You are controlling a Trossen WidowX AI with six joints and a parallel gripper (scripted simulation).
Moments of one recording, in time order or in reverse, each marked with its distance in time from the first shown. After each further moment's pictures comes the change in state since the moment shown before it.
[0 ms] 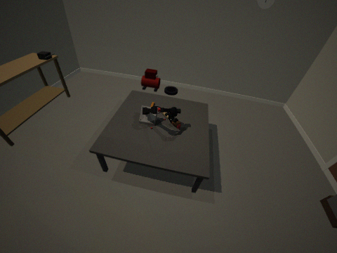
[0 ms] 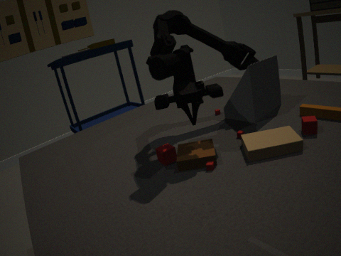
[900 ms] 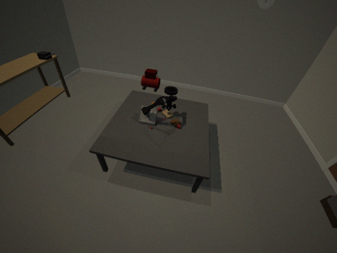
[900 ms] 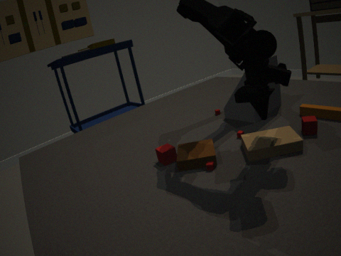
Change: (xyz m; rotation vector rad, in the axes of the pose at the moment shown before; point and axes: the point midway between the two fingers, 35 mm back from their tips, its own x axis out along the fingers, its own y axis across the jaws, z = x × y) arm -0.019 0.171 0.115 -0.913 -0.067 0.012
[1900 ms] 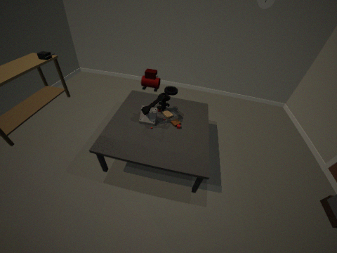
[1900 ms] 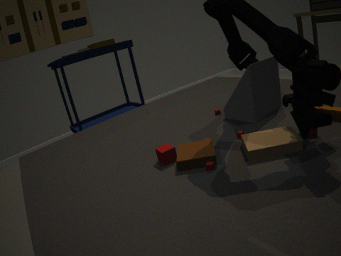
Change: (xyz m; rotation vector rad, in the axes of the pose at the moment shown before) arm 0.080 0.068 0.093 -0.551 0.049 0.059
